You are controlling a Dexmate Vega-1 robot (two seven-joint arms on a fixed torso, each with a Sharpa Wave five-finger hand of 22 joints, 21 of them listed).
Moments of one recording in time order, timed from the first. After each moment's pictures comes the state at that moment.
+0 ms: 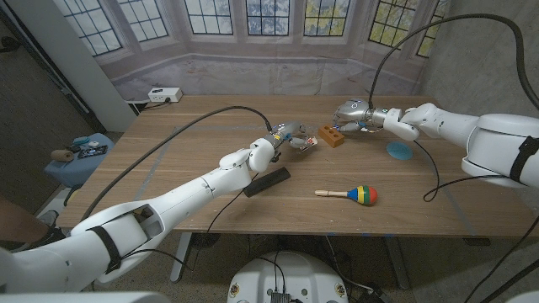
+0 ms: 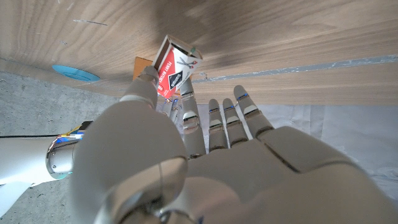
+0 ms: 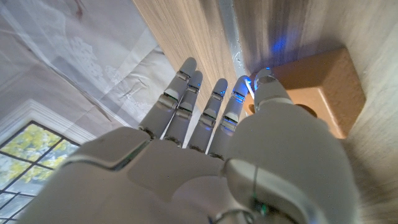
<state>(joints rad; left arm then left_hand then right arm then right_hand) 0.50 0.43 0.95 -1.44 0.45 0.18 0.12 1.05 0.09 0.35 -0.16 0.30 0.88 0.07 0.24 0.38 0.36 0.09 0.20 0.19 0.29 0.06 0.19 0.18 0.31 0.10 0.30 0.20 0.08 -0.57 -1.47 -0.51 -0.93 0.49 -0.66 0.98 0.04 0.28 -0.17 0.18 0.87 -0.16 0.28 0.20 0.73 -0.17 0.23 0.20 0.60 -0.06 0.33 0.22 0.75 -0.08 0.24 0.18</state>
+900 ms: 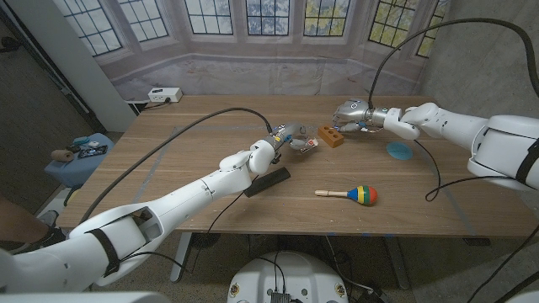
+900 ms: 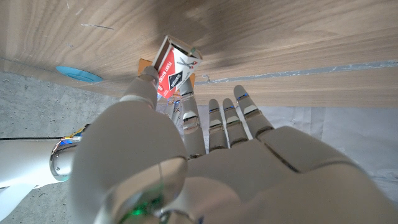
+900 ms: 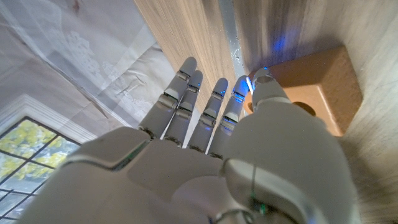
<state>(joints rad) 0.52 0.43 0.94 -1.47 0.45 0.19 0.12 1.05 0.09 0.35 -0.16 0.30 0.88 0.07 0.24 0.39 0.36 0.09 0.20 0.19 0.29 0.06 0.19 0.18 0.31 0.10 0.30 0.20 0.06 -0.60 -1.40 -0.56 -0.99 0.50 -0.64 1.00 0.05 0.28 -0.16 0.18 0.88 -0.16 0.28 0.20 0.74 -0.17 0.23 0.20 0.60 -0.05 0.33 0.22 0.76 -0.08 0.24 0.18</state>
